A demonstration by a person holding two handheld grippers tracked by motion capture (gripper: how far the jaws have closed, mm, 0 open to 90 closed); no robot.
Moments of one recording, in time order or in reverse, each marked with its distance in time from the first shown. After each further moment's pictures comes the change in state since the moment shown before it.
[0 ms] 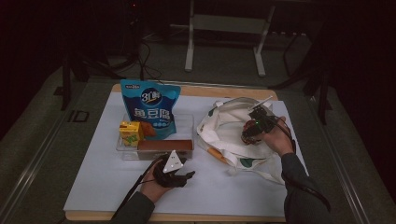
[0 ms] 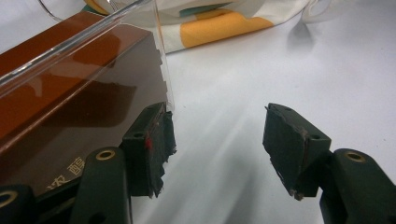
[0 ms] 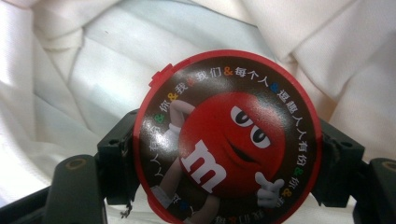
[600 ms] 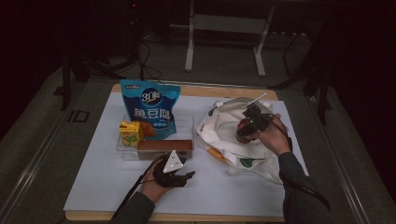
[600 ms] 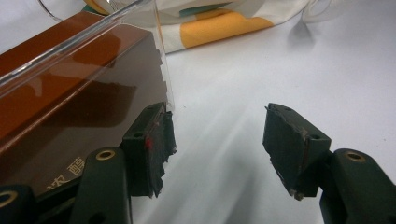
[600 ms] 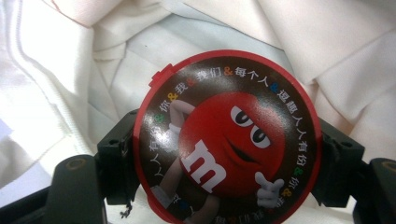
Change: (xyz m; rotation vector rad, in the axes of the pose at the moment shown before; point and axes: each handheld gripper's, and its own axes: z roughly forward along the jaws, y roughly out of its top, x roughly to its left) left arm 0.000 0.000 0.000 -0.001 0.000 -0.001; right arm 0.022 0.011 -0.014 -0.013 0.017 -0.061
